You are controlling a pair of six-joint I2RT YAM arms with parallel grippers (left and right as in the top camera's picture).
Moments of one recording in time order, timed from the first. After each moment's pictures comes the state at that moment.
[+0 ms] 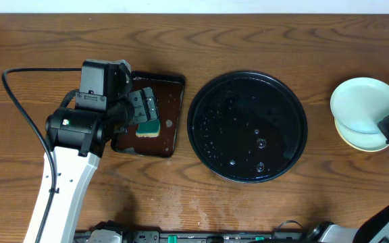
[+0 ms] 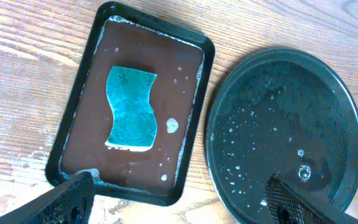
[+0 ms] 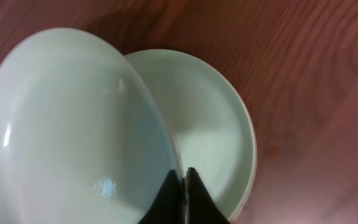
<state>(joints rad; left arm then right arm) -0.18 1.24 1.31 -1.03 0.10 -0.38 -0.65 1.50 0.94 -0.39 -0.07 0.39</state>
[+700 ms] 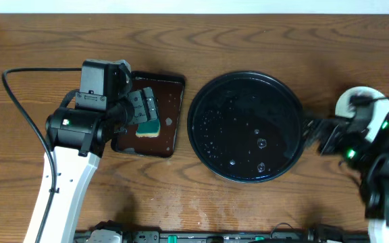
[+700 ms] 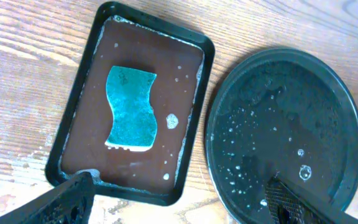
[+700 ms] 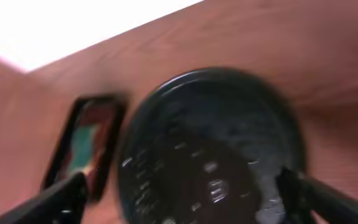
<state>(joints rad) -0.18 1.24 1.31 -1.03 0.10 -0.38 -0.13 0.82 0.95 -0.78 -0.53 0.22</state>
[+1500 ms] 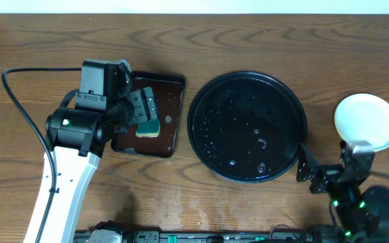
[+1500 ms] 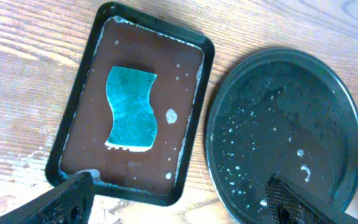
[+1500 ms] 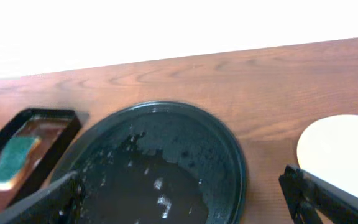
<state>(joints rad) -0.18 1.24 1.31 -1.03 0.10 -0.38 0.02 0.23 0.55 -0.62 -0.15 0.15</state>
